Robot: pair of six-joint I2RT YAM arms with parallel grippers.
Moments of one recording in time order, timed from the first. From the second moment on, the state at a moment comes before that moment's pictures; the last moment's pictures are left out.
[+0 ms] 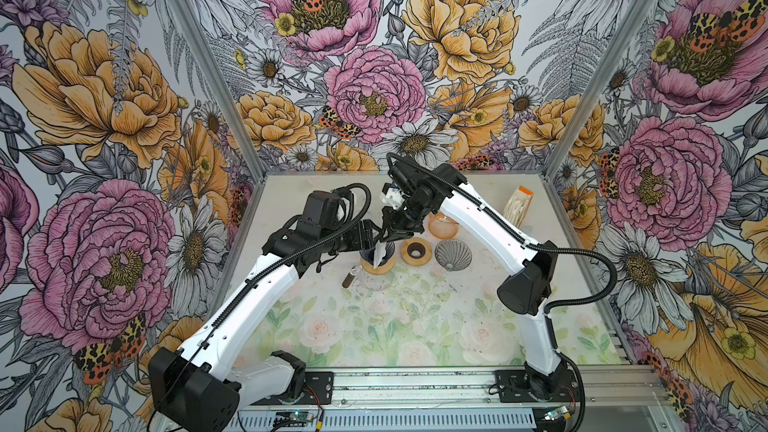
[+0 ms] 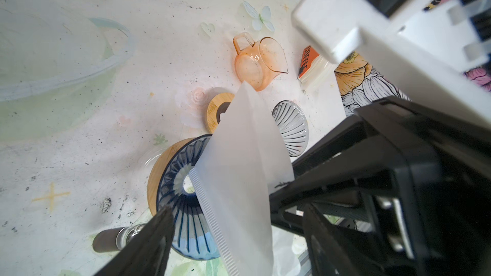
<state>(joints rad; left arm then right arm) -0.44 1.19 1.15 -0.68 0.29 -0.51 0.74 2.11 2.33 -1.40 -0.46 0.52</state>
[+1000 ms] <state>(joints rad) -0.41 1.23 1.15 -0.77 0.18 -0.46 0.74 2.11 2.33 -1.39 -0.34 0.51</state>
